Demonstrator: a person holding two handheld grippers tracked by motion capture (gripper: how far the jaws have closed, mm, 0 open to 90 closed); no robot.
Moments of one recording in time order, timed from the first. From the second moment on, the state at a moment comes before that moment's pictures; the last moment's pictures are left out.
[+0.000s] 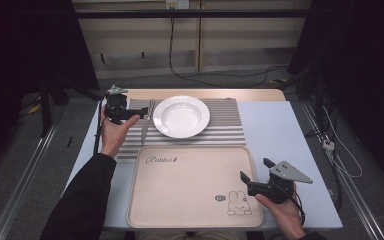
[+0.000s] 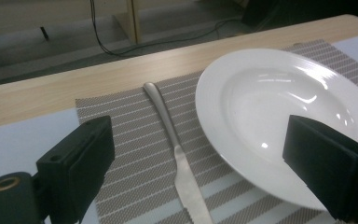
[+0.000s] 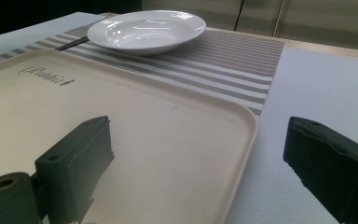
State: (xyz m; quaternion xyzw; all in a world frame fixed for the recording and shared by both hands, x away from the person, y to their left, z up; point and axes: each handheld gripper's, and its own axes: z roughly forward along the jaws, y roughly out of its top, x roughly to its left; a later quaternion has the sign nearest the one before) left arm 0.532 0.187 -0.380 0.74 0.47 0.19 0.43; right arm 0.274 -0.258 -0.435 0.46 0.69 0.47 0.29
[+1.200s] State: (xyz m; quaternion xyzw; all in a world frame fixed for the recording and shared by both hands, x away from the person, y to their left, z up) left arm 0.608 0.163 -0.430 0.77 0.52 0.16 0.32; right arm 0.276 -0.256 -0.438 0.46 0.70 0.47 0.28
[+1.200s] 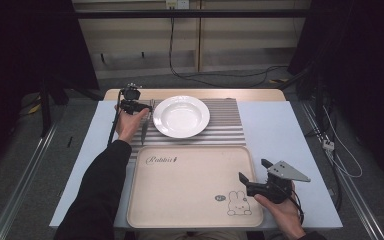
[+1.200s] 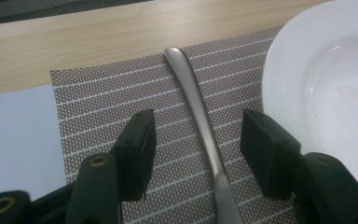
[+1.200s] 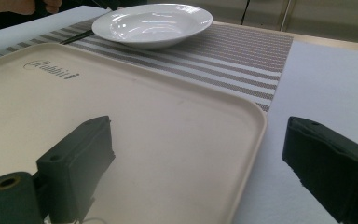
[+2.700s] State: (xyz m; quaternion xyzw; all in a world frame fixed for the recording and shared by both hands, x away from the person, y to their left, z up) left arm 0.625 0.141 -0.444 0.80 0.53 0.13 0.26; right arm 0.275 -0.255 -0.438 0.45 0.70 0.47 0.27
